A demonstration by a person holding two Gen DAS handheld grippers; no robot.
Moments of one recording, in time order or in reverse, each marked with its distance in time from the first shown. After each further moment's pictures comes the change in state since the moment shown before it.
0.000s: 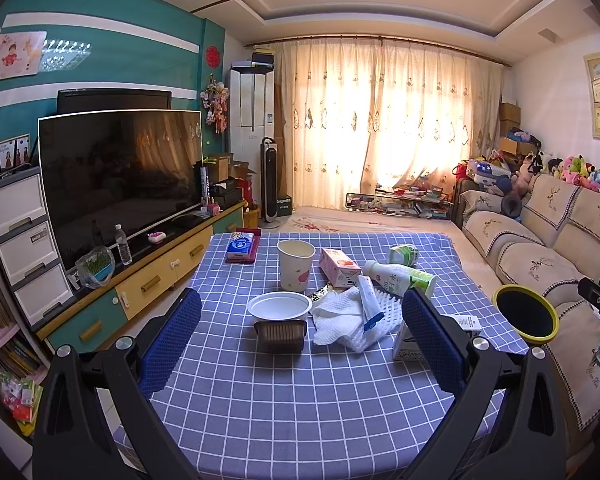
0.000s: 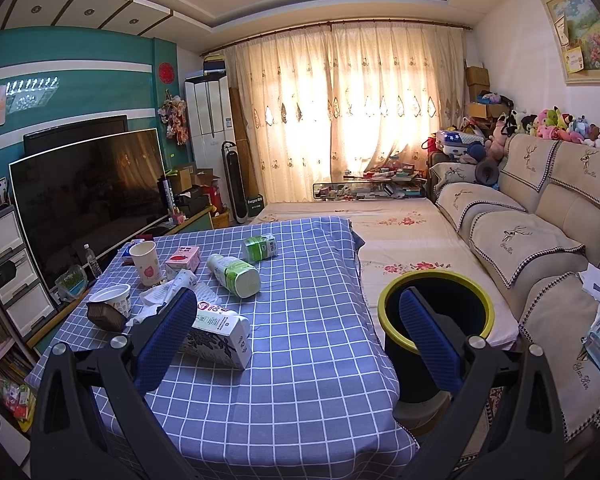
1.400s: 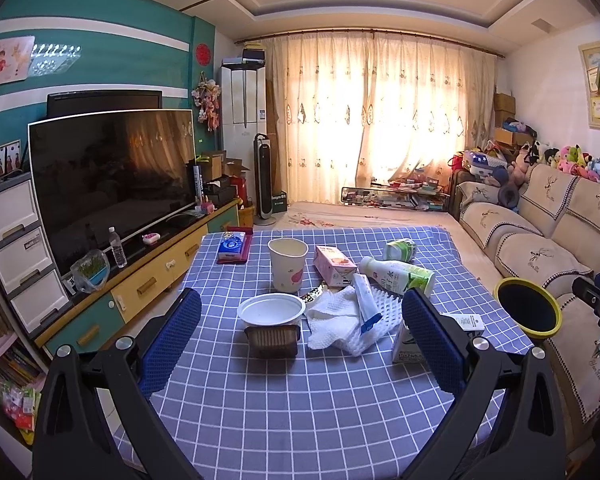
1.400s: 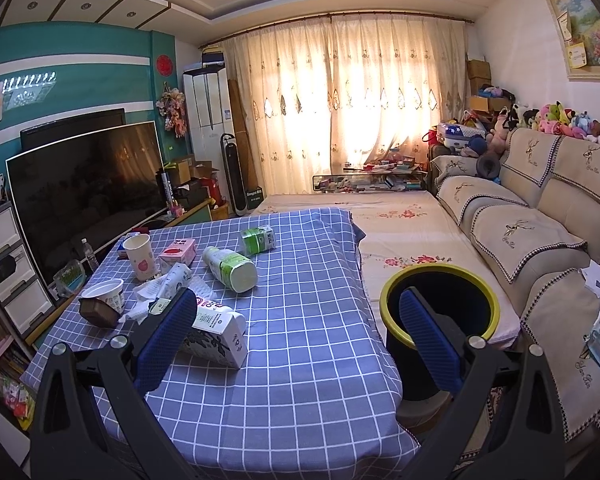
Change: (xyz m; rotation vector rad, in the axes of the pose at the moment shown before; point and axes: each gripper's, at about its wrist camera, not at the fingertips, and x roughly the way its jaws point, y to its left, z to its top) left arm 0.024 -0.008 0.001 0.032 0.019 -0.012; right arm 0.027 -0.003 0.000 0.002 0.041 0.004
